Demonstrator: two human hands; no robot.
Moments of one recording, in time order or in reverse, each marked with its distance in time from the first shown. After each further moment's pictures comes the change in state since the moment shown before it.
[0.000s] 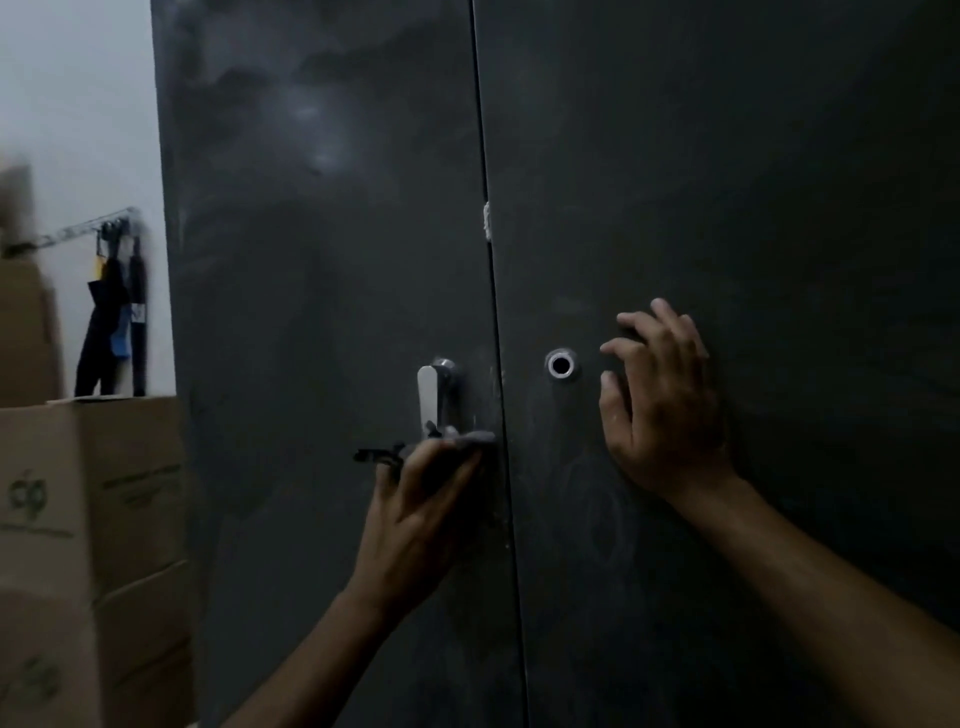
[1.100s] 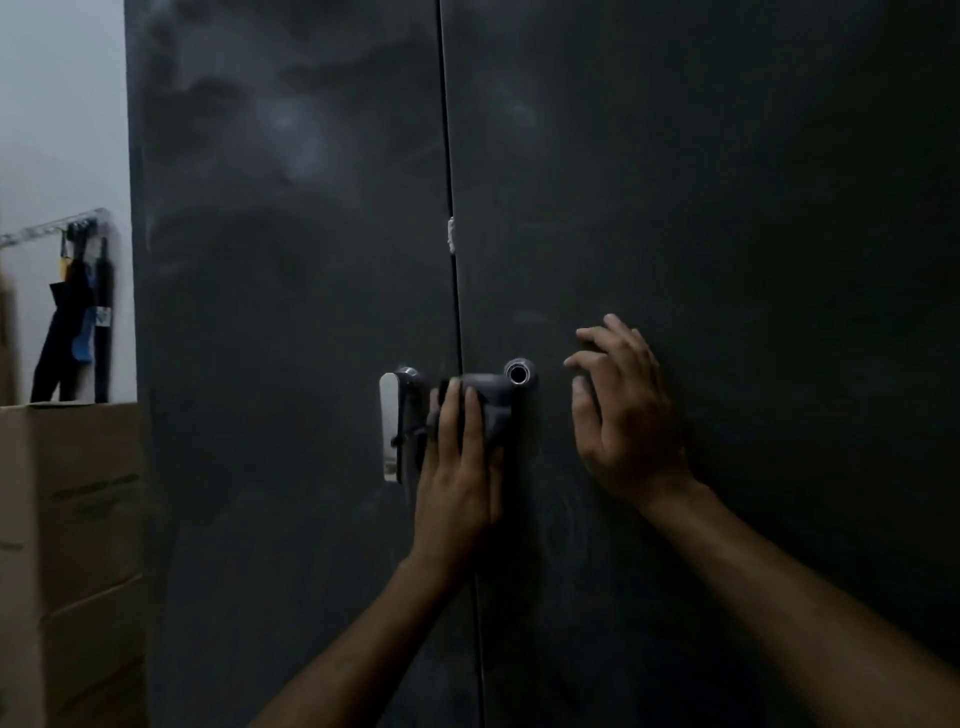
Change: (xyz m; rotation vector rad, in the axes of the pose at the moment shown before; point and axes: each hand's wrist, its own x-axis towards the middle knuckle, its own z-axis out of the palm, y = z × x) left_hand 0.057 0.067 0.050 -0.211 -0.098 -0.390; right_hand 0.003 0.005 -0.018 0.158 -0.008 0.033
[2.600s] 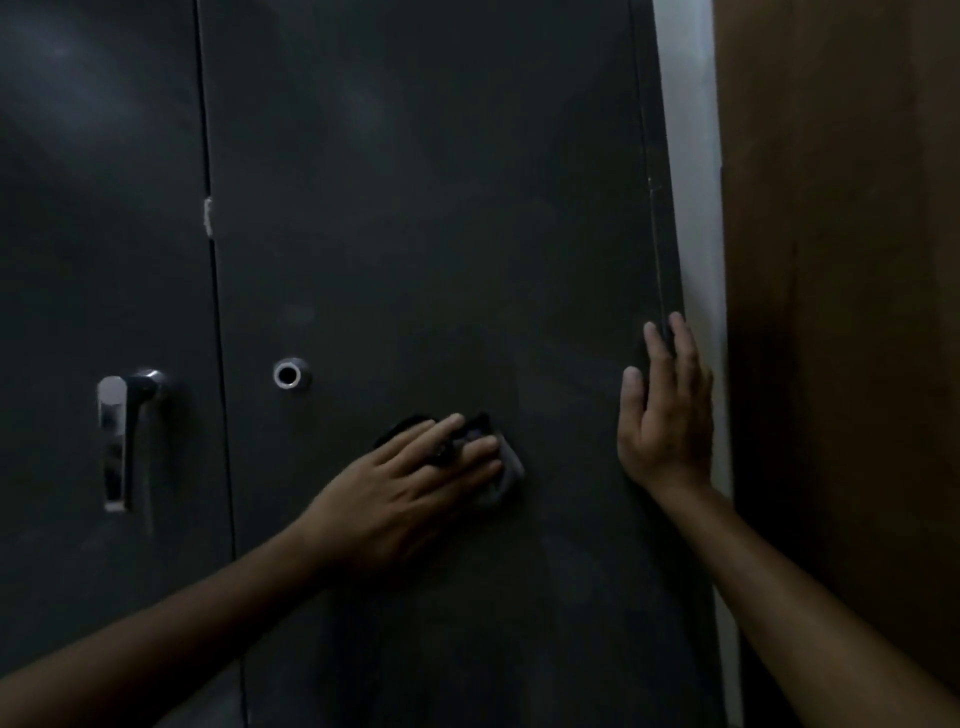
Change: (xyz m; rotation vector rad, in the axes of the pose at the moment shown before) left_hand 0.031 0.079 0.055 0.300 -0.240 0.991; right_hand -0.052 0.166 -0.165 -0.521 0.063 0.353
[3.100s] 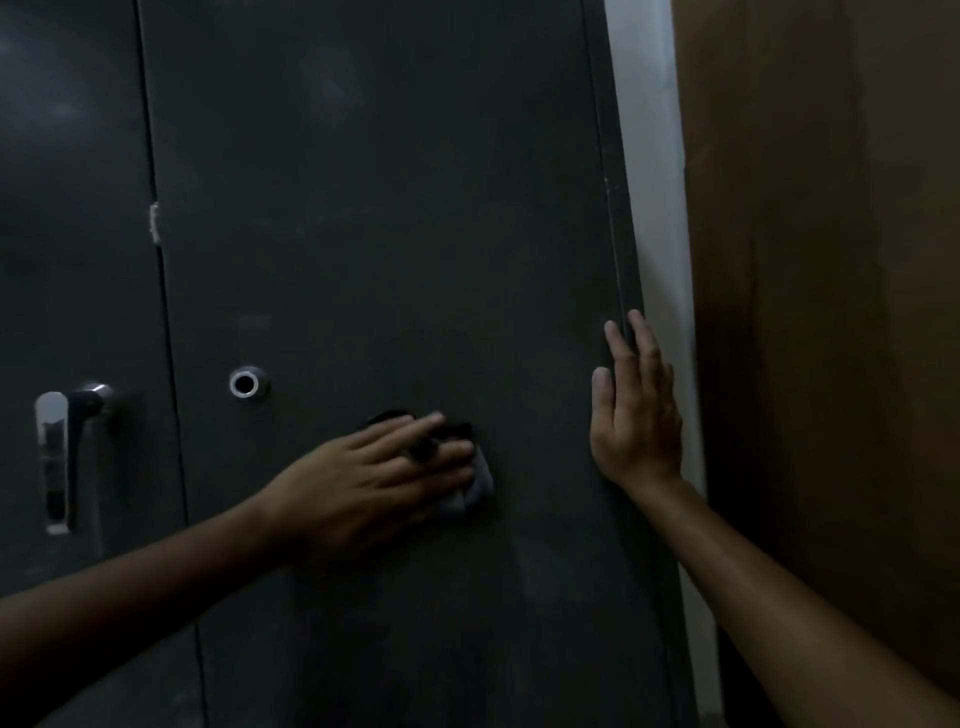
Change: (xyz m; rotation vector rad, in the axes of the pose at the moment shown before) left_hand 0.017 -0.024 -0.008 -0.036 -0.045 0.152; right_hand 0.001 0.003 -0.006 0.073 -0.046 -0.015
